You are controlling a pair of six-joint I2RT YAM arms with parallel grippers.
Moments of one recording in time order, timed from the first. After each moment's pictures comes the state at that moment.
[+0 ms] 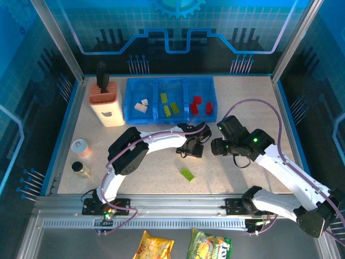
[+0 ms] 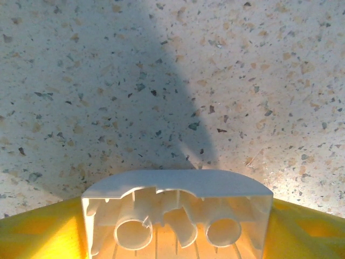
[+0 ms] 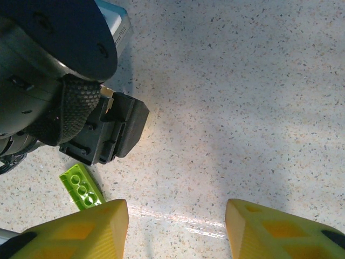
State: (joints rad) left arm -0.93 2.12 1.56 -0.79 -0.08 -0.77; right arm 0.63 1.04 1.04 -1.11 0.13 0.49
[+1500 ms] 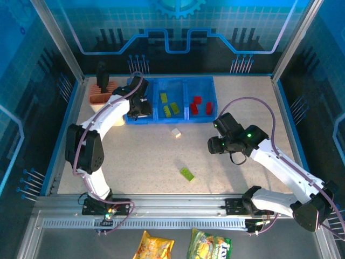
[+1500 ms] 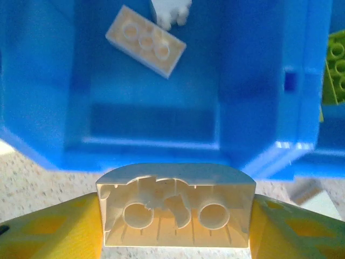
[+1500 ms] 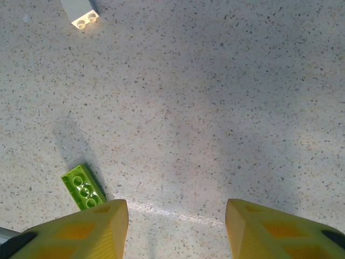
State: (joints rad) left arm -0.29 1.82 1.55 -0.89 -0.12 -0.45; right arm 0.63 1.11 1.06 -1.09 0.10 0.46
